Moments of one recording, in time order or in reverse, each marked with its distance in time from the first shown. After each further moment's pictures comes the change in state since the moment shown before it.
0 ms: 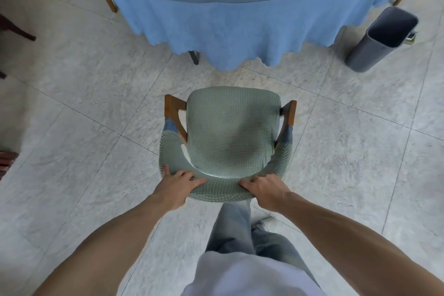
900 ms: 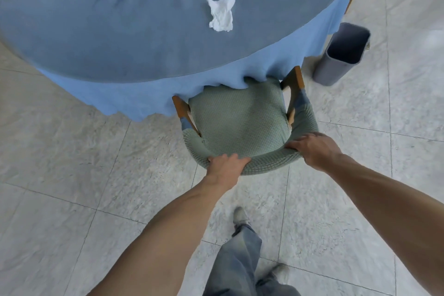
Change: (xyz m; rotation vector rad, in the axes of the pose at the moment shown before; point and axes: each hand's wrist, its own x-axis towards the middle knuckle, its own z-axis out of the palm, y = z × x) left_hand 0.258 0.033 -0.270 0.014 0.224 0.177; right_hand 0.065 0.310 -0.143 -0.042 0.193 0.464
